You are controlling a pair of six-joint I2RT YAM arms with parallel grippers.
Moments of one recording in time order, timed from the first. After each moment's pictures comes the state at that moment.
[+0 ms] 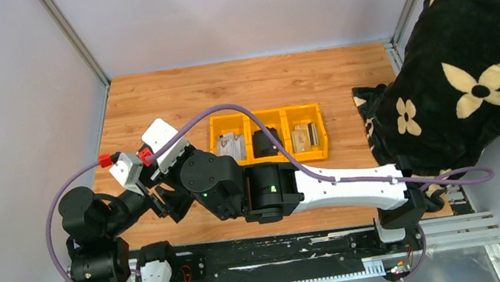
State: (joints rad) left arm 0.12 0.41 0.99 -0.71 1.01 -0.08; right arm 1.55 1.79 2.09 -0.35 0.76 -0.10
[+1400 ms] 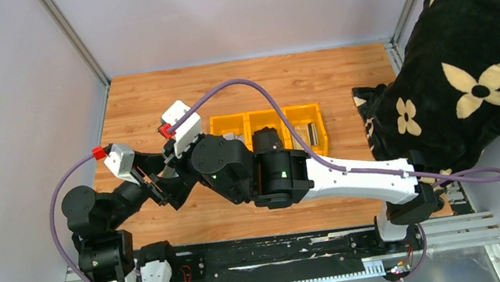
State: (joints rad) left arm 0.12 0.40 0.89 -0.44 0.98 -0.28; right arm 1.49 1.72 2.01 -0.41 0.63 0.12
